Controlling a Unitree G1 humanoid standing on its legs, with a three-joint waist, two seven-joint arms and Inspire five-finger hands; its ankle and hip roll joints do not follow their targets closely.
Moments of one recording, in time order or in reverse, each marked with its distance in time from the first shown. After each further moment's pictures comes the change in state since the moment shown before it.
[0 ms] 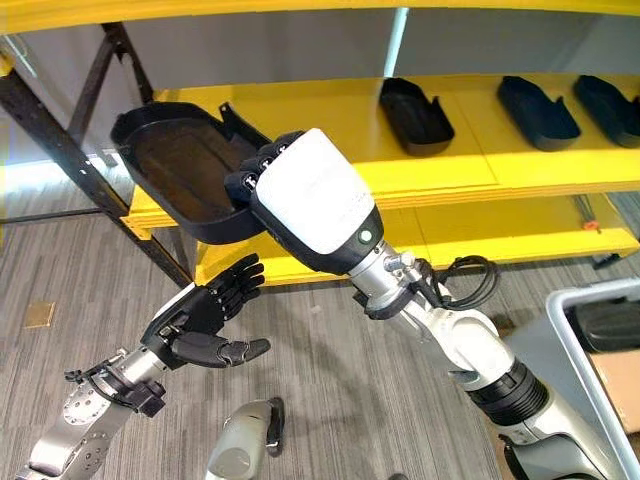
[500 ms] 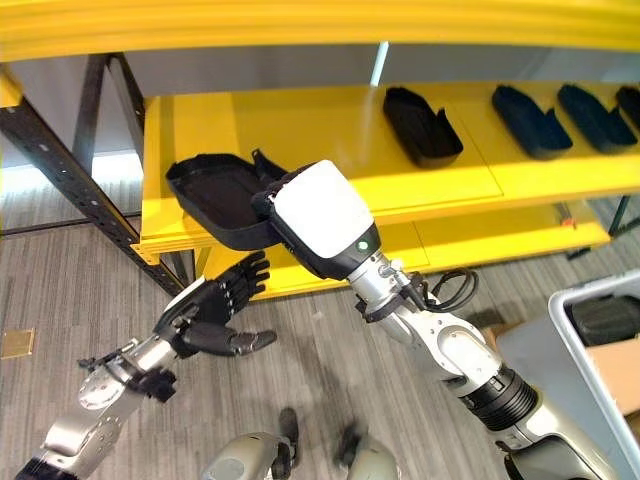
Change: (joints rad) left arm -0.207 -0.023 -0.079 0.123 0.009 0.021 0.063; right arm 0.033 0.023 0.064 0.126 0.002 0.094 -0.023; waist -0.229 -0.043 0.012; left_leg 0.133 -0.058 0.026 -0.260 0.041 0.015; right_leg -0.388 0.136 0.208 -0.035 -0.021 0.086
